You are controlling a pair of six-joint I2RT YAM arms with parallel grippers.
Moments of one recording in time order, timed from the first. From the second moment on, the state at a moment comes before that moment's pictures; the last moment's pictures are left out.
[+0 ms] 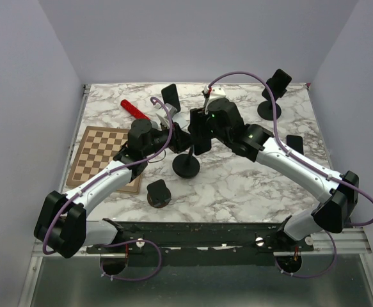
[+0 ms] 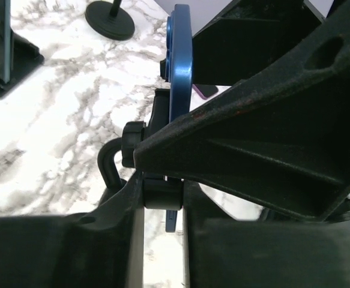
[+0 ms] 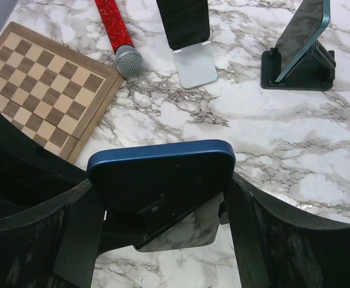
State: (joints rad) left arm -0.52 1.27 0.79 0.37 0.53 -0.46; right arm 0.85 1.50 1.44 -0.41 0.32 0.32
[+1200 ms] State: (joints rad) left arm -0.51 1.39 0.82 0.47 0.68 -0.38; right arm 0.55 1.50 1.34 -0.27 -0.47 -0.03
